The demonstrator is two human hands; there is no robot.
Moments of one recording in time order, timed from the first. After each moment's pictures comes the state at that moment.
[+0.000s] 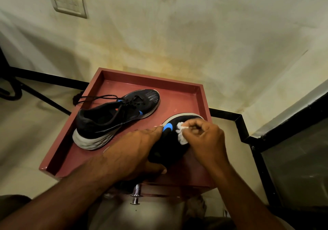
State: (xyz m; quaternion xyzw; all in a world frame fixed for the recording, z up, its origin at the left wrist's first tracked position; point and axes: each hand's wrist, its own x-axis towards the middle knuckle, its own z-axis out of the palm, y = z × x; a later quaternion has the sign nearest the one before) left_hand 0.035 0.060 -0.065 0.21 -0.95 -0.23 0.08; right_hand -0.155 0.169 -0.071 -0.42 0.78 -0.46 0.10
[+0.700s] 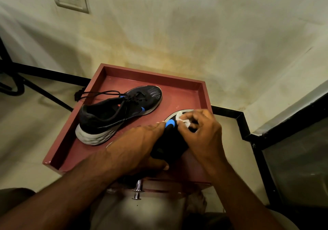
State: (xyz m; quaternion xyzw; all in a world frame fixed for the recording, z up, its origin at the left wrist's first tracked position) left_hand 0.033 0.057 -0.068 0.21 -0.94 -0.24 0.07; right_hand -0.147 0.160 -0.077 -0.50 0.75 -0.43 -0.02
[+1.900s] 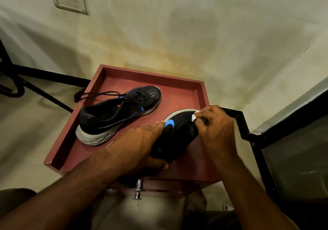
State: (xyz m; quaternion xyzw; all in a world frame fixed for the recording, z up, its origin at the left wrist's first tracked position) left_hand 0.036 0.060 -0.066 0.21 -0.95 -0.24 0.07; right_hand -0.176 0.165 -0.068 -0.48 0.79 -0.36 -0.09
